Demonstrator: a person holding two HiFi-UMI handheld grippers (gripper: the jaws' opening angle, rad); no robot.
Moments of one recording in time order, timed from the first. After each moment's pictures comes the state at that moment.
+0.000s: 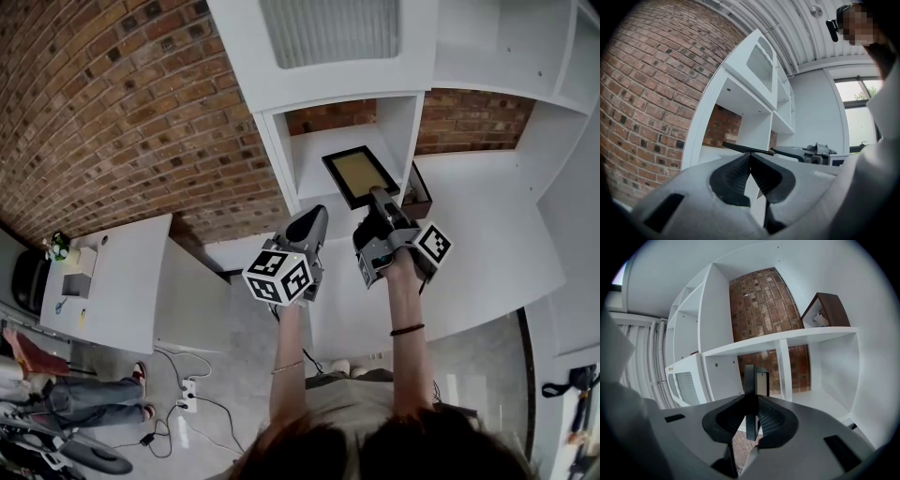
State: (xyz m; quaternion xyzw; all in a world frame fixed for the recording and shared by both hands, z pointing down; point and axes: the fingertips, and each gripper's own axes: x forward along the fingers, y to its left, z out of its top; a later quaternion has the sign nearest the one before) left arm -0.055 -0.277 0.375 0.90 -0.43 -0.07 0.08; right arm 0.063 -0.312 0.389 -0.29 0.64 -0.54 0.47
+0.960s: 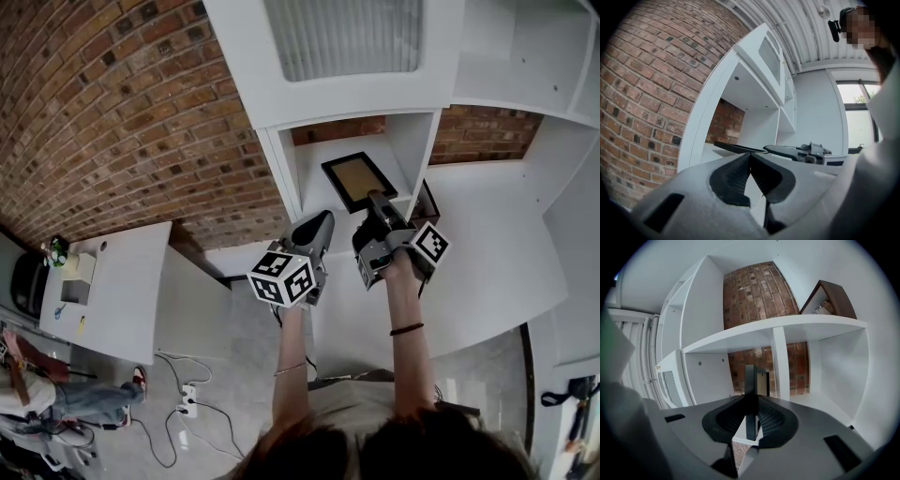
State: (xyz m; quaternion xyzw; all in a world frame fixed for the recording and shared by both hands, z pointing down) left arm -0.055 -0.320 0.387 0.90 -0.41 -0.06 0.10; right arm 0.047 -0.362 0.402 -0.30 0.63 -0.56 0.45
